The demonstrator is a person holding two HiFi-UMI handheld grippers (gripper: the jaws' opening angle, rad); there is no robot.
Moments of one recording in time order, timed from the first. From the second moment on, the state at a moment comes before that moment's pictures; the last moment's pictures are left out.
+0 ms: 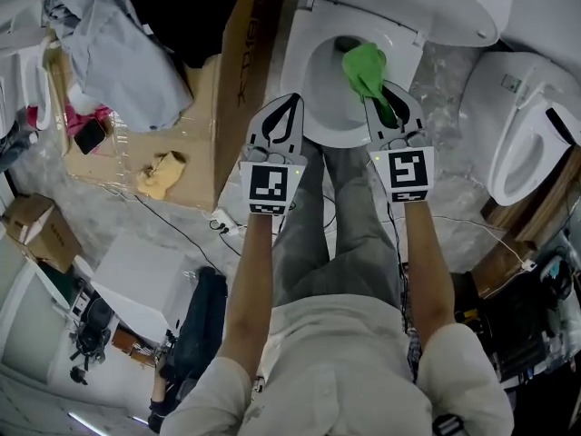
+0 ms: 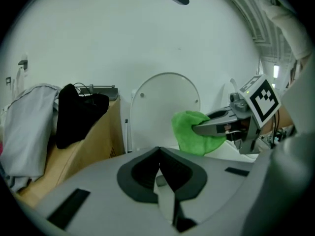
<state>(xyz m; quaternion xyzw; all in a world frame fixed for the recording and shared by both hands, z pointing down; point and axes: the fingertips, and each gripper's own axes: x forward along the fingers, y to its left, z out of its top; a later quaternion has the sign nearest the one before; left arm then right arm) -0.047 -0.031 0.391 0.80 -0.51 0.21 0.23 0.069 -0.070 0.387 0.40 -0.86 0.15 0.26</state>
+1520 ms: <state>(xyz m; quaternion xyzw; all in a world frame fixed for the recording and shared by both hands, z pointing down) -0.092 -0.042 0.529 0.78 -0.51 0.19 0.30 -0.041 -0.123 0.601 0.28 -0.86 0.10 0.41</state>
